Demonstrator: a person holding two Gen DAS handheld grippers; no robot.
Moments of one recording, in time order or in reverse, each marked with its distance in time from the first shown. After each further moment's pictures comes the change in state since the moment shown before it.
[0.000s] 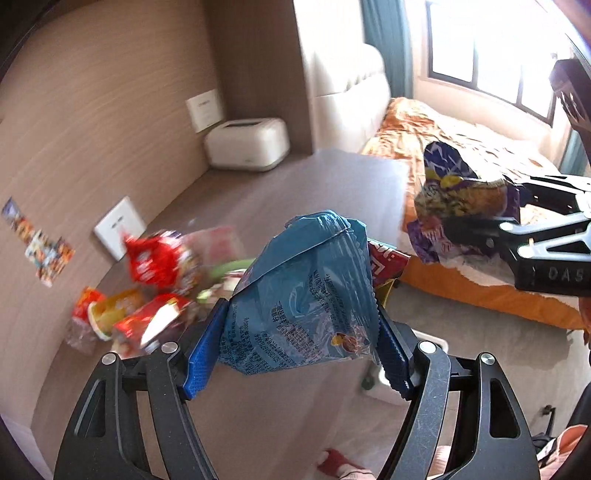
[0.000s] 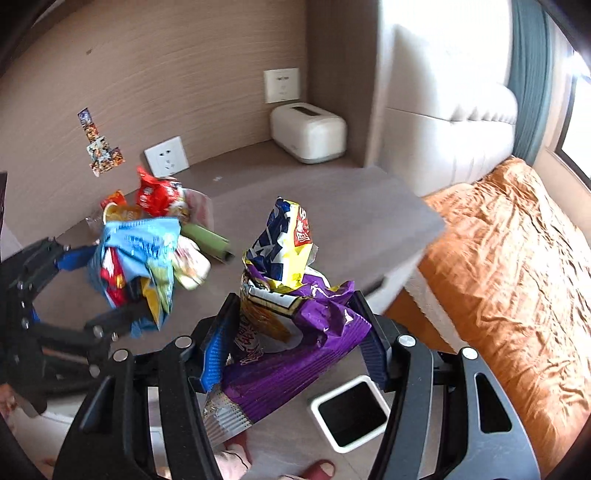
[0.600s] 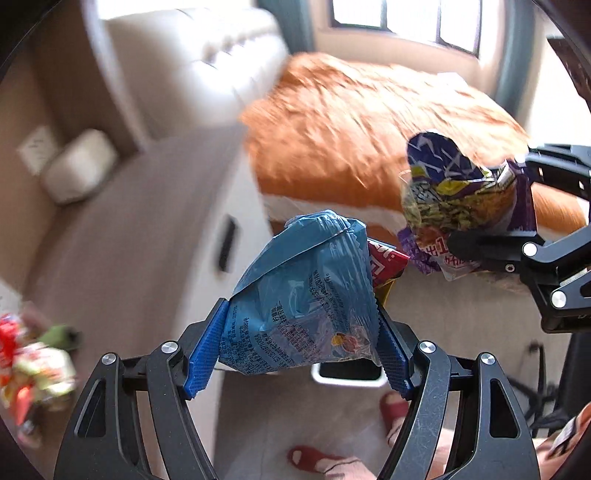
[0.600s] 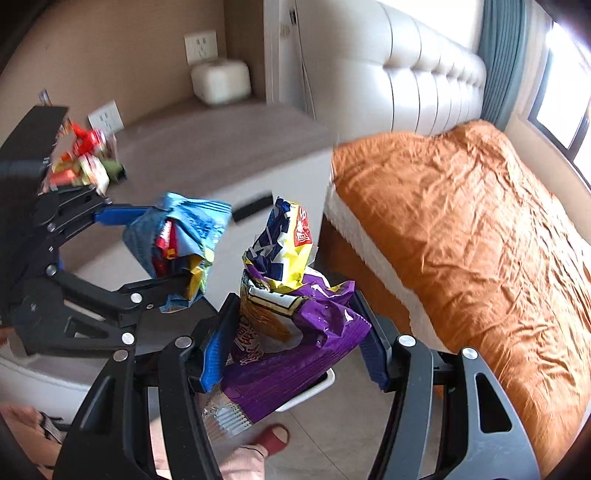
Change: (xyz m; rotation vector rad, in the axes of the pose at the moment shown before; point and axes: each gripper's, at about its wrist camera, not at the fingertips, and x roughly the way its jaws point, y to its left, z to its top) left arm 0.115 -0.188 0.009 0.269 0.132 -0.251; right arm 0.017 -0.137 -0.109 0.016 0.143 -0.080
